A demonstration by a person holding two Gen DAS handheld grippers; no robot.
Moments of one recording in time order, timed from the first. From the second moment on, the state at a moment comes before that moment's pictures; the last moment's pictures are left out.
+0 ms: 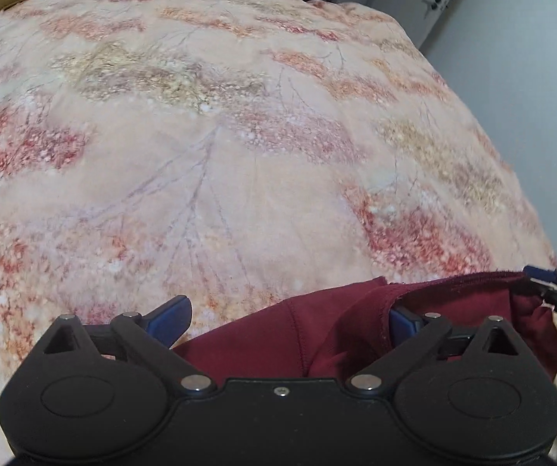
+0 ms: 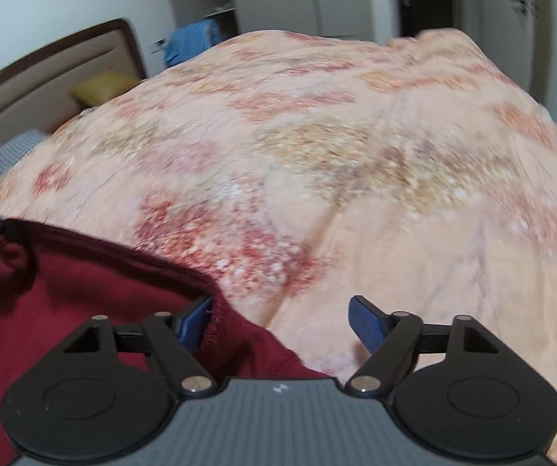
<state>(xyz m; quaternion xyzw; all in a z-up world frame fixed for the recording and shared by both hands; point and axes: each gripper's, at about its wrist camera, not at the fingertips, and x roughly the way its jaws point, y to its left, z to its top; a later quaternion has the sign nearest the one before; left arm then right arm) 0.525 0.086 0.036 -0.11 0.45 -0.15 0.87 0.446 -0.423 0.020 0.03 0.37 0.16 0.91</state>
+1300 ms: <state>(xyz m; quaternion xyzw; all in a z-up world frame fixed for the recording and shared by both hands) 0.500 0.051 0.000 0.02 0.41 0.00 0.91 0.345 -0.391 -0.001 -0.15 0.28 0.07 0.94</state>
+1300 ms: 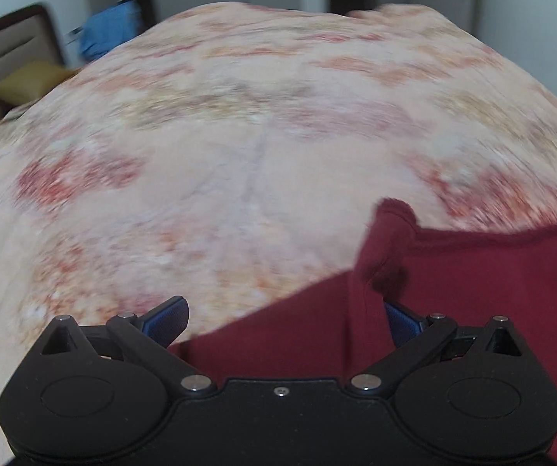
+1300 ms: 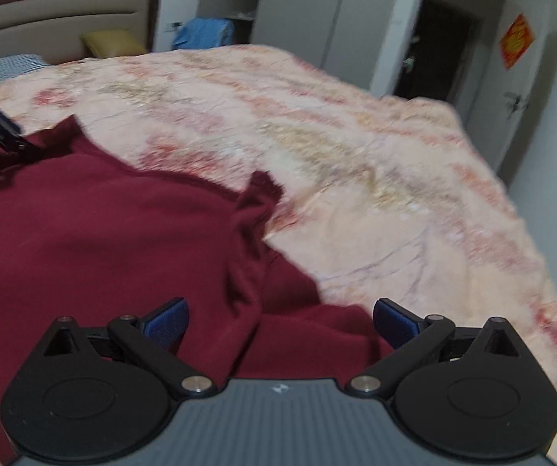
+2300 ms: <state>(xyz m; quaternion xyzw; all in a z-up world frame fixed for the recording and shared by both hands) 0.298 0.138 0.185 -0.11 0.25 0.06 0.96 0.238 -0.469 -0.026 0.06 0.28 0.12 0.95</state>
